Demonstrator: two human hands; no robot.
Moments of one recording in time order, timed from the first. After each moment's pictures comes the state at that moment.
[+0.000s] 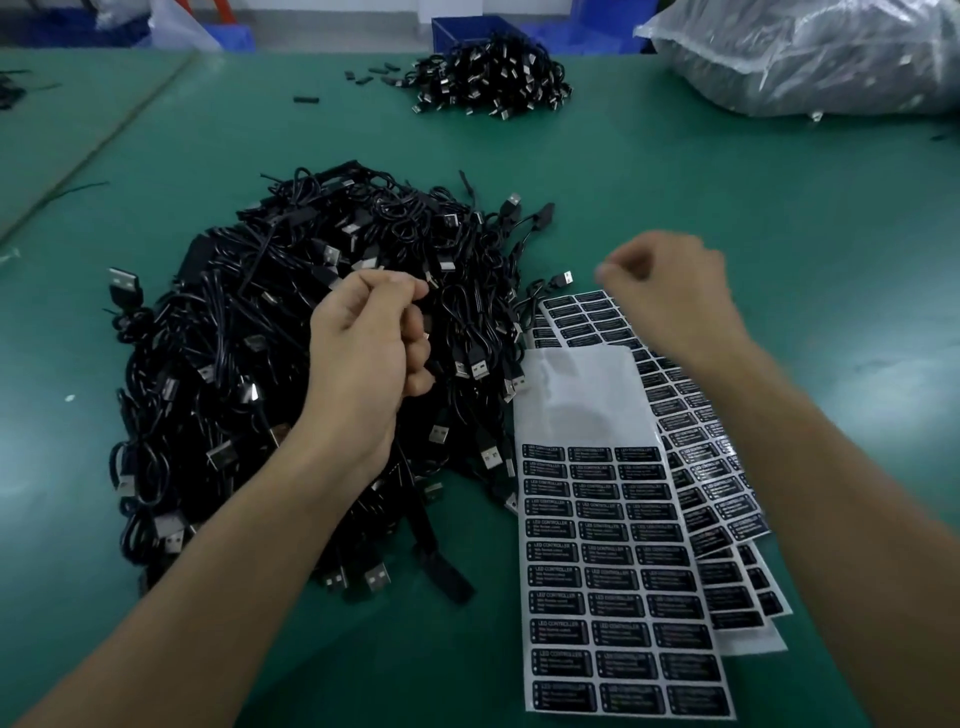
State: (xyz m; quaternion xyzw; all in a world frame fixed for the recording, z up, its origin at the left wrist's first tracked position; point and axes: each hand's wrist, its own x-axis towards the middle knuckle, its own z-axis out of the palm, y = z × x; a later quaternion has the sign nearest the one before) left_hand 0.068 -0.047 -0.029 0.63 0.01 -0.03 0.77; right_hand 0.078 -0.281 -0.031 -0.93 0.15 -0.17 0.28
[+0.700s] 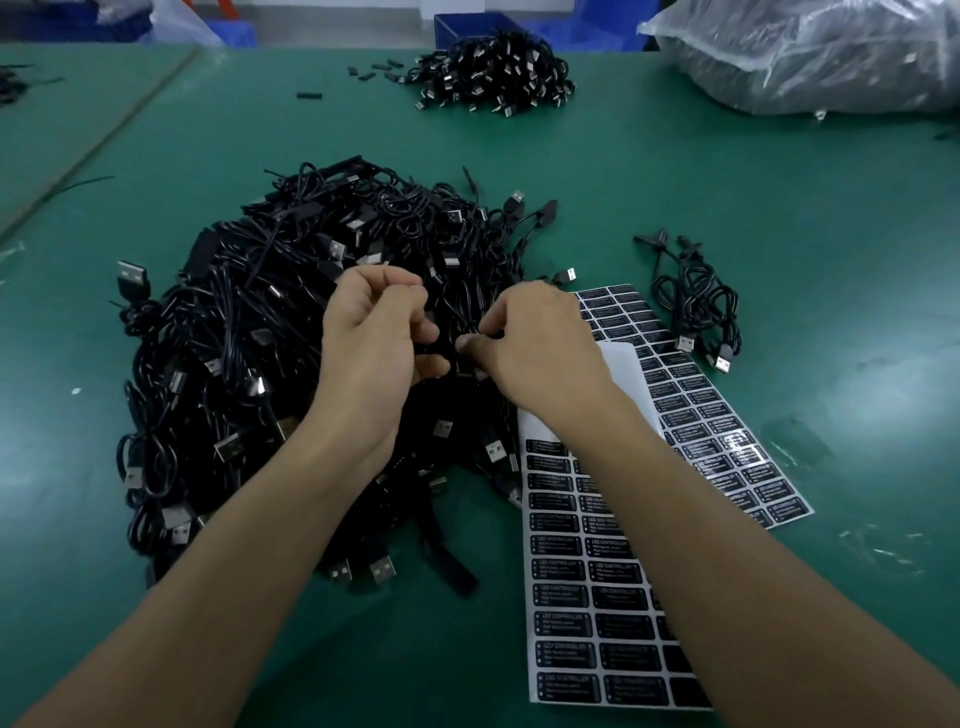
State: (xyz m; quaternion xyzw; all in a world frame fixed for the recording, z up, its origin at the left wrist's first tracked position) left_hand 0.073 -0.049 -0.037 0.64 0.01 -0.02 0.77; right_hand 0.070 -0.181 -0.041 -0.95 0.09 -0.04 0.30
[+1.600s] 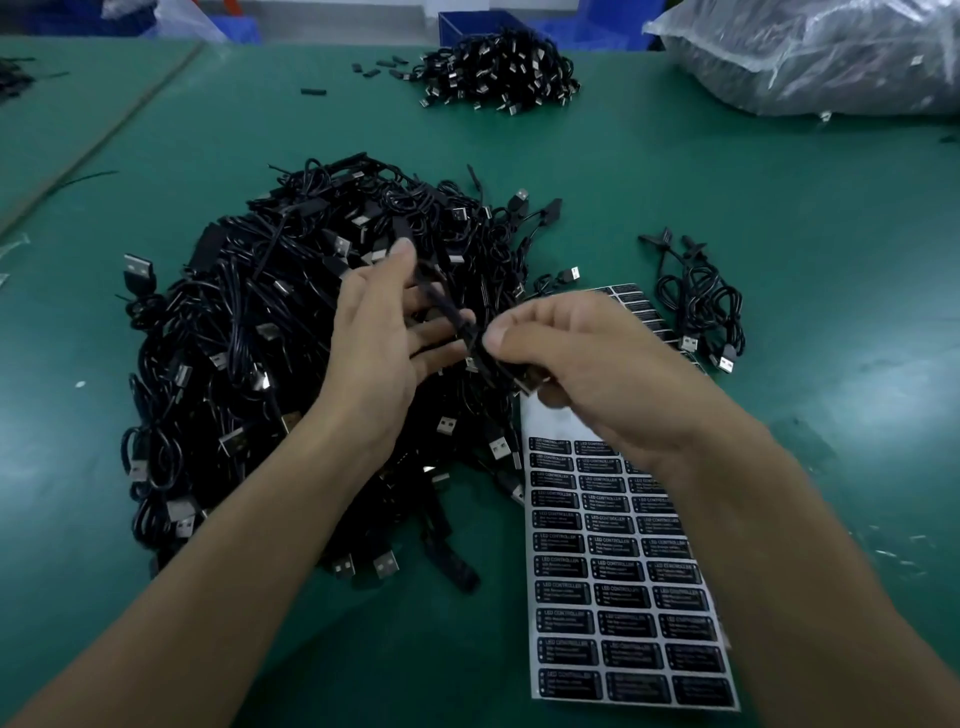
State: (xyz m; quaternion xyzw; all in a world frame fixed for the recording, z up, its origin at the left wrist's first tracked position) left_hand 0.077 -0.051 -0.036 0.55 0.04 -0.07 0.83; right_hand 0.018 -0.196 0.001 -0.78 0.03 0.09 0.62
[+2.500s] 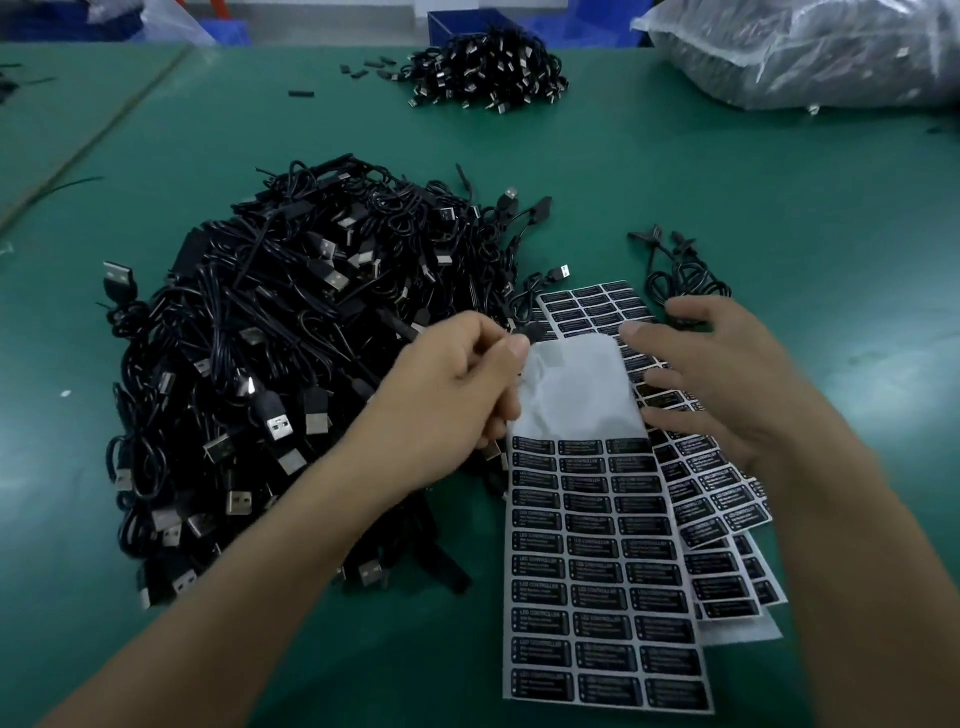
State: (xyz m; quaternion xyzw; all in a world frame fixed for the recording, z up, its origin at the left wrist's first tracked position) left_hand 0.049 -0.062 -0.040 0.79 -0.19 -0.15 0.56; right_hand 0.009 -0.276 -0.035 -0.73 0.30 -0.04 0.61
